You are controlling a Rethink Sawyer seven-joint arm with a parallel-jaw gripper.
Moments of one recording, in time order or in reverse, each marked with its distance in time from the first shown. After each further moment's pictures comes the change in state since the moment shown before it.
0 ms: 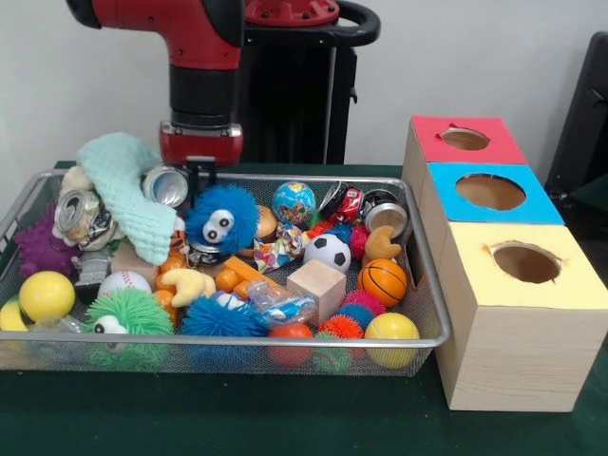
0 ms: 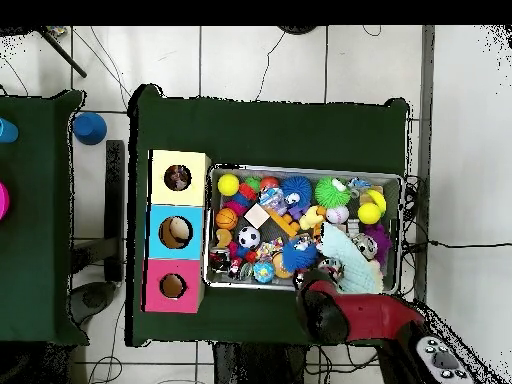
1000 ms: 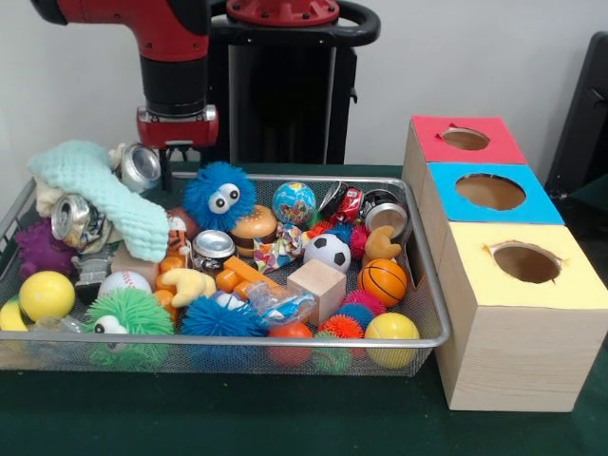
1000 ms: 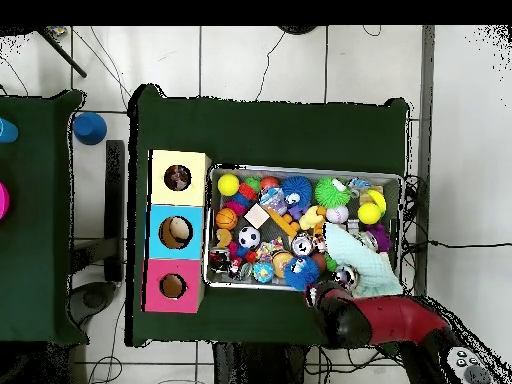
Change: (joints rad) arm -0.175 -0.042 0.177 0.028 -0.157 0.234 0.000
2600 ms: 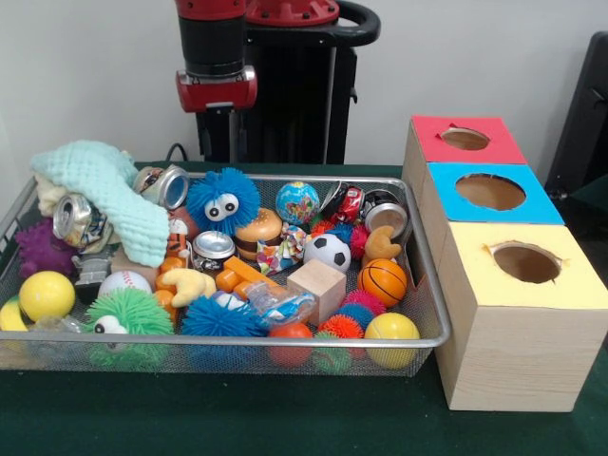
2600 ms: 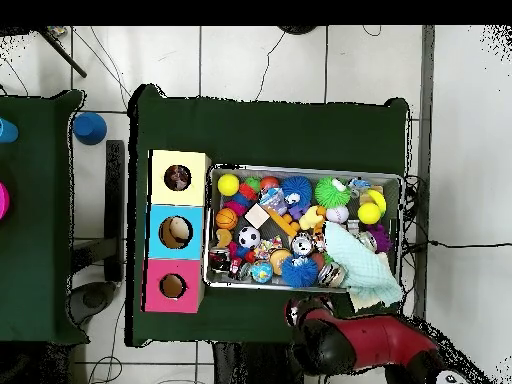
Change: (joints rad) arm 0.008 -0.135 0.044 0.185 0.055 -0.018 0.000
